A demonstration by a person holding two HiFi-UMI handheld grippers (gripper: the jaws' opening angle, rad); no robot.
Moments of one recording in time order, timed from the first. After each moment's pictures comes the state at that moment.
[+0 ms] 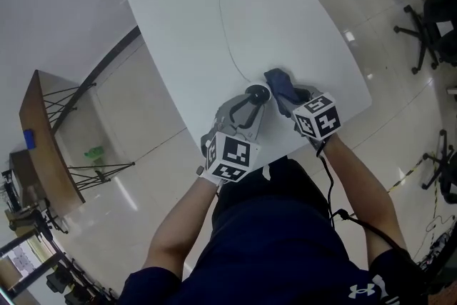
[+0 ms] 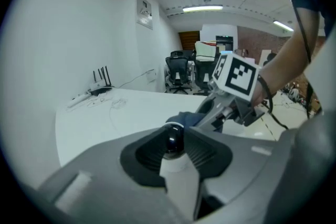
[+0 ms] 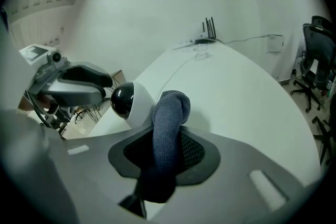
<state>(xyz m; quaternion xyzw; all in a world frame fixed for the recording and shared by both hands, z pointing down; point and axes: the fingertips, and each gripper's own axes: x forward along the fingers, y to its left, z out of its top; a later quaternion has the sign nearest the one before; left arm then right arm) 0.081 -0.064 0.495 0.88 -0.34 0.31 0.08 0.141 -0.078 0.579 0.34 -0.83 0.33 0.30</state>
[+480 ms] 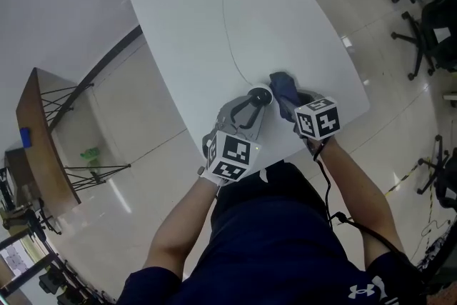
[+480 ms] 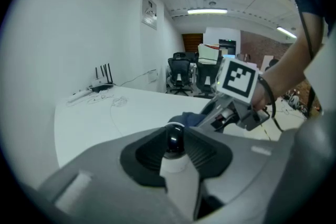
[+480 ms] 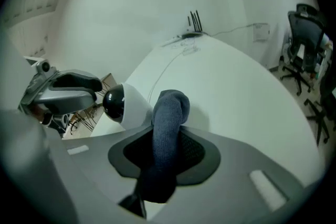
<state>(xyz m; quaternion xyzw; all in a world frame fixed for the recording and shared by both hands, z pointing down) 0.076 -0.061 0.500 0.89 -0.35 0.29 0.11 0.149 -0.073 0.586 0.38 -0.79 0.37 0.30</state>
